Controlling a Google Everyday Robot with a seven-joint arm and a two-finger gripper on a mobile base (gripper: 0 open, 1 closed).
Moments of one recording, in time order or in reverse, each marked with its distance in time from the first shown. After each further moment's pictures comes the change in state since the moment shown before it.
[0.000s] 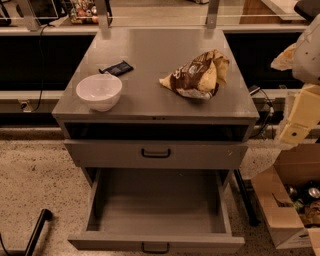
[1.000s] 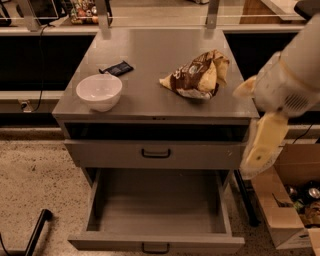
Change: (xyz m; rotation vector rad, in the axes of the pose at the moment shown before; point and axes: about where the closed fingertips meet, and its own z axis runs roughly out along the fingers) arm -0.034 0.029 0.059 -0.145 -0.127 -0.072
